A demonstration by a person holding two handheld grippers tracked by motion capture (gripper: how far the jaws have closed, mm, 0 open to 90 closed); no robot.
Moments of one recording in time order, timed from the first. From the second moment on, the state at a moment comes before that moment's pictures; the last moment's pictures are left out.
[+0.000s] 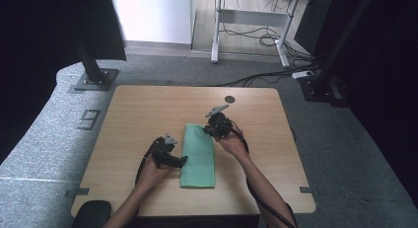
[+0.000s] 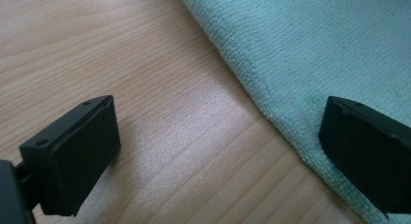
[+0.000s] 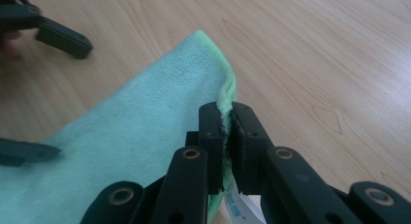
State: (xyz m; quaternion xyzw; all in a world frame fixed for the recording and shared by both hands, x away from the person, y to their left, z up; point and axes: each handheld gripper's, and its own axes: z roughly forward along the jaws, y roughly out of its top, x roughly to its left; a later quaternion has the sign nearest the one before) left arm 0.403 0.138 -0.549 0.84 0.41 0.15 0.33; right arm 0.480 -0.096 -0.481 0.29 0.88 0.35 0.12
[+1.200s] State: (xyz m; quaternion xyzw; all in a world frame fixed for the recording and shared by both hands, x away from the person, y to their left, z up) left arm 0.403 0.138 -0.549 0.84 0.41 0.15 0.32; right arm 0.371 -0.124 -0.473 0.22 0.89 0.40 0.09
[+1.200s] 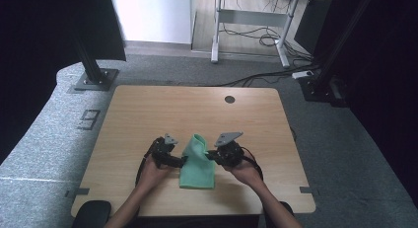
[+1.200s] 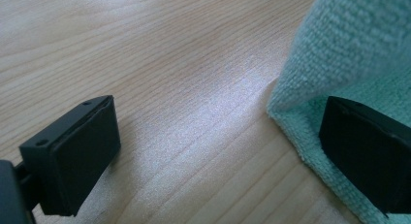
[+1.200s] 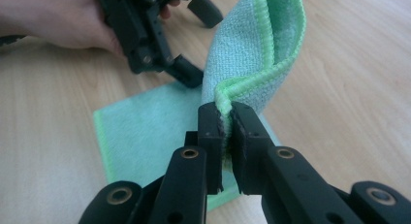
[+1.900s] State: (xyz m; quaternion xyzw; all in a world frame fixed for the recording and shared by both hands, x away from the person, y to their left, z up) left arm 0.402 0.138 -0.549 0.84 0.41 0.15 0.32; right arm 0.341 -0.129 -0.518 0.22 0.90 0.38 0.06
